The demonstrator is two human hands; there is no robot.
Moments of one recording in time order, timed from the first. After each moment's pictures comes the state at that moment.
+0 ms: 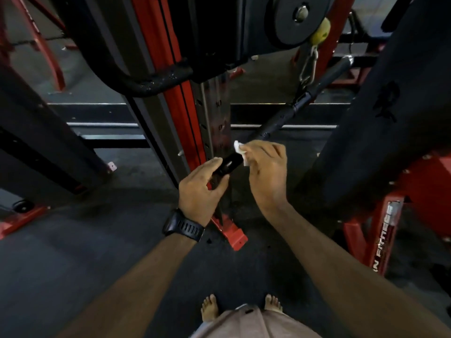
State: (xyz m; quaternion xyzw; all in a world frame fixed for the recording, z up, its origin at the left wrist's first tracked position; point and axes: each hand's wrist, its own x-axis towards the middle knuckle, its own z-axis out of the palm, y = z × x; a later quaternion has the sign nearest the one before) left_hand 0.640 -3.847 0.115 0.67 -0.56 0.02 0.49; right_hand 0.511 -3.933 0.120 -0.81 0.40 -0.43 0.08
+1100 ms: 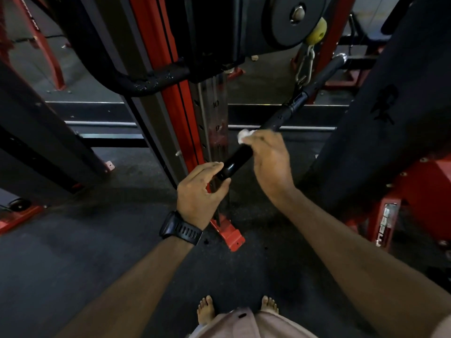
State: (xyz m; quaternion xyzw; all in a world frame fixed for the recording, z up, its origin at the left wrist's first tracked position) left_hand 0.634 -3.847 0.113 0.65 -0.57 0.04 0.50; right_hand 0.488 -3.973 0.133 -0.85 0.36 -0.38 0.04
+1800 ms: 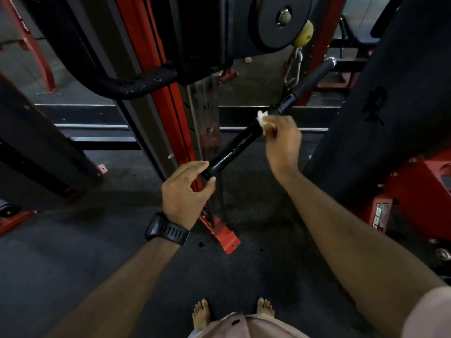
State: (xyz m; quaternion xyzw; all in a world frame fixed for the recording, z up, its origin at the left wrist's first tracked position) left_hand 0.640 -3.854 0.120 0.67 -0.56 0.05 0.49; right_hand 0.486 -4.008 0.147 -0.74 0.50 -0.43 0.15
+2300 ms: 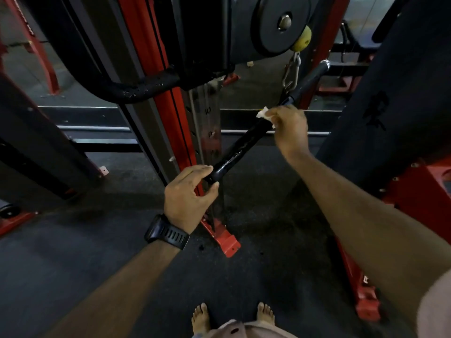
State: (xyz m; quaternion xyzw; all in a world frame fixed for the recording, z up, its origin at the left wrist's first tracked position) left_hand 0.639 -3.855 0.122 0.66 -0.58 0.04 0.47; right_hand 0.477 -4.047 0.163 -0.80 0.47 -0.36 0.09
